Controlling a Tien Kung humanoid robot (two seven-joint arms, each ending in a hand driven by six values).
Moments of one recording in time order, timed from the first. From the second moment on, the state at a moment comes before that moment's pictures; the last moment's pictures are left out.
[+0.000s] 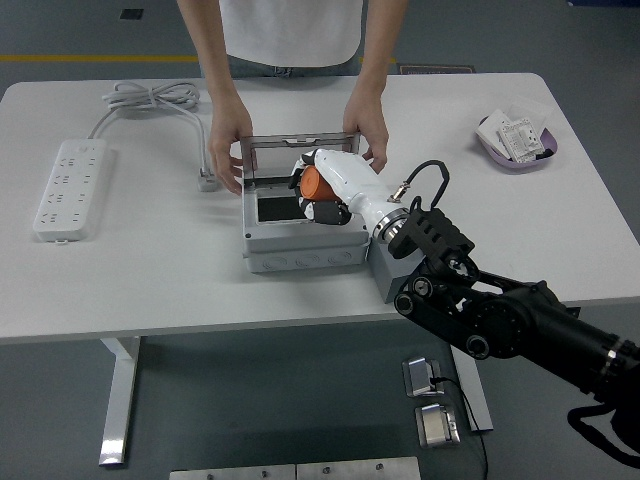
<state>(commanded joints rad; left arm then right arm) -0.05 0.29 -0.09 -0.20 0.02 0.03 0.00 0.76 -0.11 0.50 1.02 -1.71 -0.38 -0.07</state>
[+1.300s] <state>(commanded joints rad) -0.07 0.29 -0.05 -0.20 0.01 0.03 0.01 0.85 -0.04 0.41 0.84 -1.54 -0.34 -0.01</state>
